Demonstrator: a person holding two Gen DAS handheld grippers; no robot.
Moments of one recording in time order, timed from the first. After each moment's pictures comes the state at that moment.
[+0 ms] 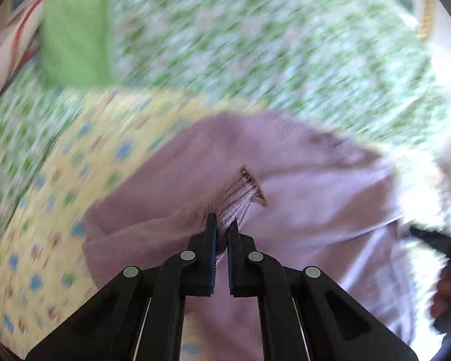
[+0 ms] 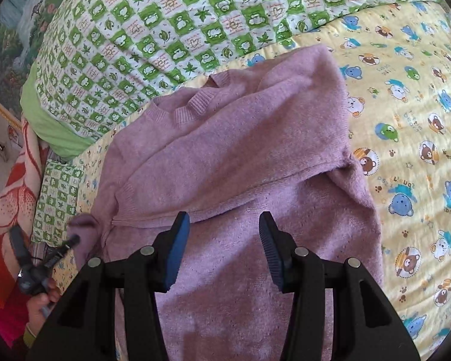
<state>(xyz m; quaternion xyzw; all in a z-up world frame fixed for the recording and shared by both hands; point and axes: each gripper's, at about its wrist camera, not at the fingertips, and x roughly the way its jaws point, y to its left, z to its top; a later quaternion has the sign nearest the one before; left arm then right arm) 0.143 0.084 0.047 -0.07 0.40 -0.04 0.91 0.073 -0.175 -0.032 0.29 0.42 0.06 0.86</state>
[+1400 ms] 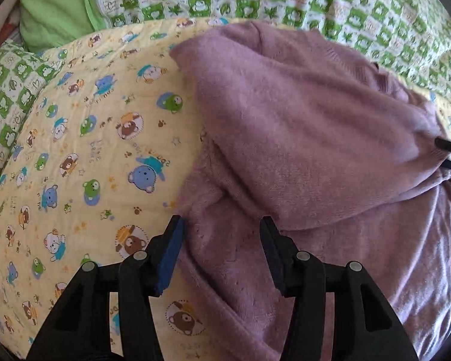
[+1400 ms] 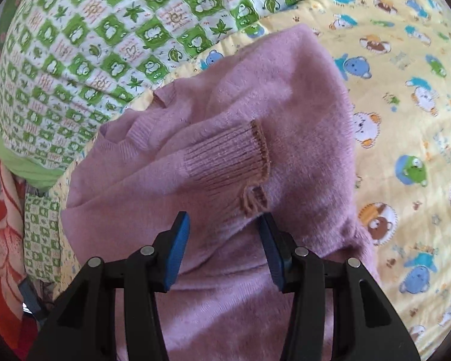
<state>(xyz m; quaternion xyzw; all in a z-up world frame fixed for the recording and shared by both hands) 0.170 0.112 -0.082 -0.02 0.51 0.01 0.86 0.157 -0.208 -0.079 0.34 0.44 0.01 0.83</state>
